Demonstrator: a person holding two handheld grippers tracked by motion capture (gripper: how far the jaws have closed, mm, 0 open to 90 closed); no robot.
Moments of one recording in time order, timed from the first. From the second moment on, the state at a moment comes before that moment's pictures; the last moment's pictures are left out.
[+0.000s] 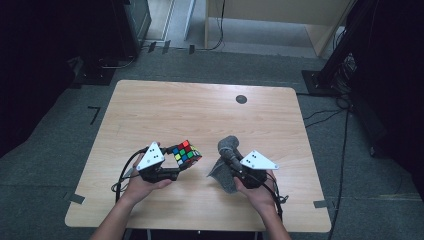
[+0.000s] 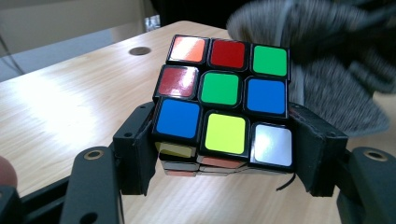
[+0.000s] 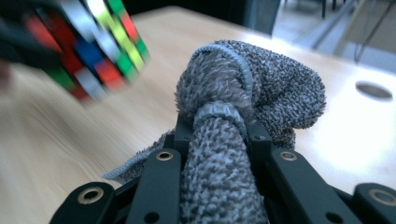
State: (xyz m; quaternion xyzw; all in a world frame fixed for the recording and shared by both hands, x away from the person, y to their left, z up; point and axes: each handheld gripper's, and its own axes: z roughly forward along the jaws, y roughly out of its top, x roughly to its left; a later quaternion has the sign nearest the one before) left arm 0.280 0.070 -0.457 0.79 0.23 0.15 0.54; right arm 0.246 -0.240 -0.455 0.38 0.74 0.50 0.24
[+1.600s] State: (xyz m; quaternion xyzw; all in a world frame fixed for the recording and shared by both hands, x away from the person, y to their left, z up) left arm 0.245 0.029 -0.449 0.83 0.15 0.20 0.49; right arm 0.229 -0.193 -0.424 0.33 0.76 0.52 0.22
